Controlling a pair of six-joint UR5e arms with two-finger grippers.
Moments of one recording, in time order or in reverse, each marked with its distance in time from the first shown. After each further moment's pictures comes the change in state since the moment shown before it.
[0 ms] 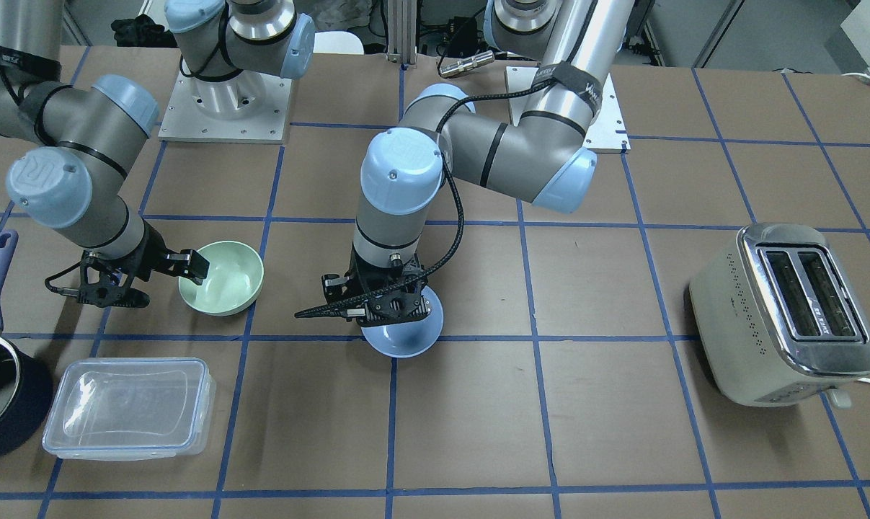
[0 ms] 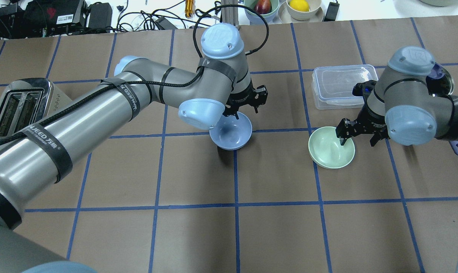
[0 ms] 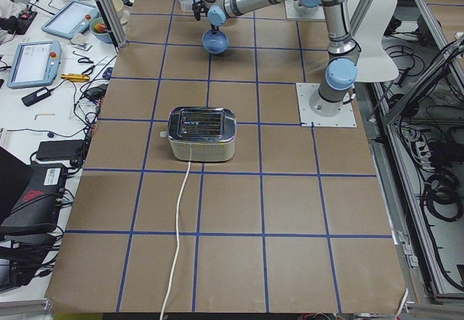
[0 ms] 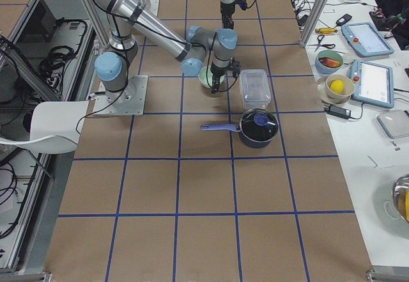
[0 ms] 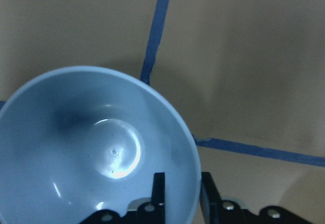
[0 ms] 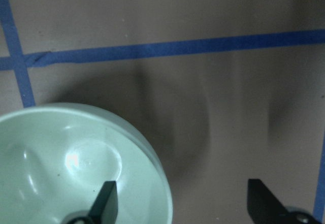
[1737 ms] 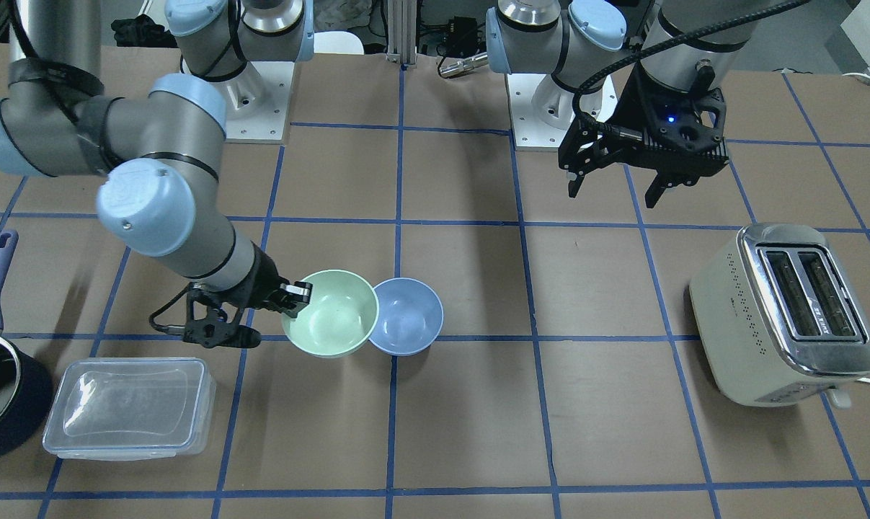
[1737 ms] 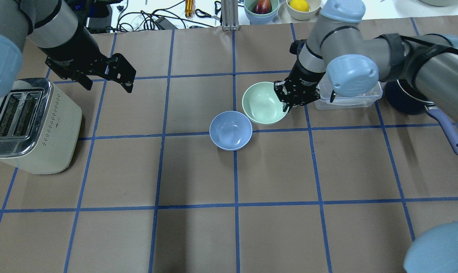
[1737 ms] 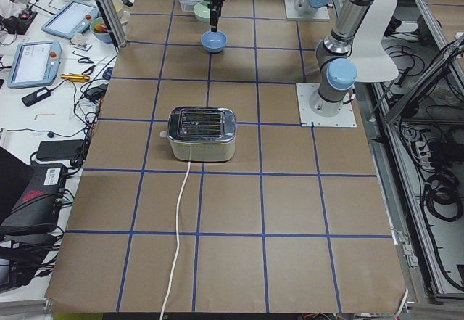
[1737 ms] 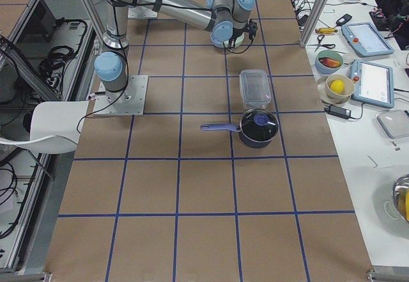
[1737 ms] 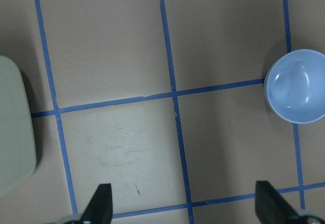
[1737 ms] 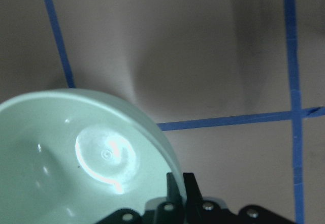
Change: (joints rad) left arm 0.422 0.487 -0.068 -0.446 0.101 0.796; right arm 0.348 0.127 -0.387 0.196 0.238 0.421
